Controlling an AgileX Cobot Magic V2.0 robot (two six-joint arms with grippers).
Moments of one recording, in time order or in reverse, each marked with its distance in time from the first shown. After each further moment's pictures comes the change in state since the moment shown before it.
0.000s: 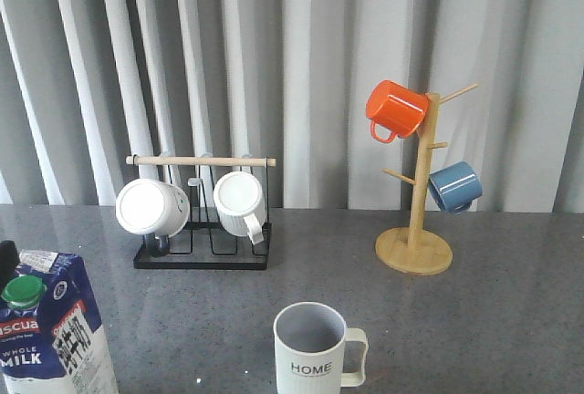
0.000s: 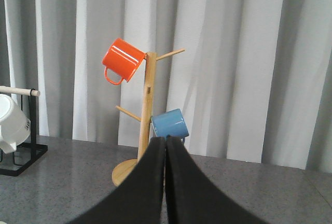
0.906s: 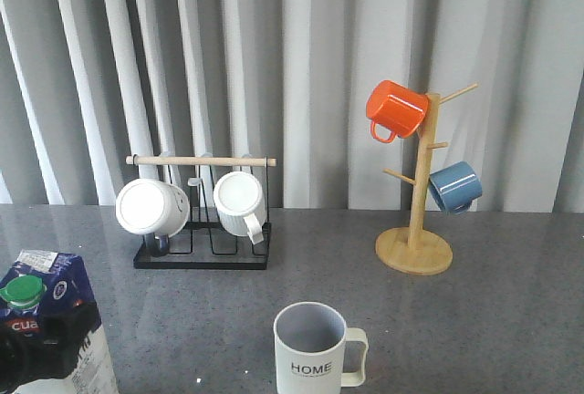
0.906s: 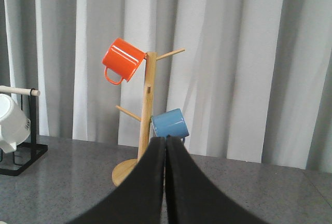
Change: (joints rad) left arm 0.000 0.368 0.000 0.122 -0.087 -0.177; right arm 0.000 0.000 0.000 0.000 0.000 -0.006
